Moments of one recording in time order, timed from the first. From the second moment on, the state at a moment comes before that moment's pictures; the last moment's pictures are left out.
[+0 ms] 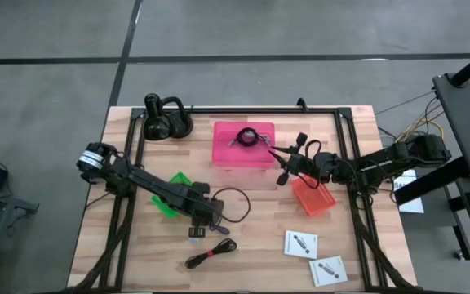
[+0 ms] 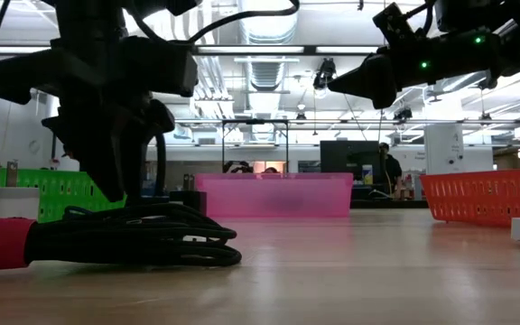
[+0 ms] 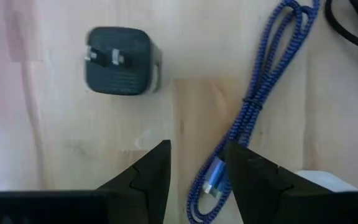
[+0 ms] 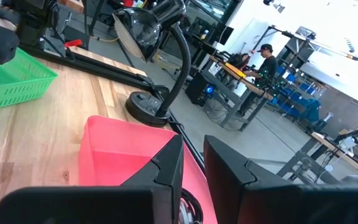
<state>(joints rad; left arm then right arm) -0.35 1.69 1.07 -0.67 -0.09 -0.30 0.02 1.26 0.37 0.84 0.53 -0.46</state>
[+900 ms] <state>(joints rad) -0.35 1.69 1.03 -0.58 -0.02 -0.28 0.02 1.26 0.37 0.83 0.53 -0.48</state>
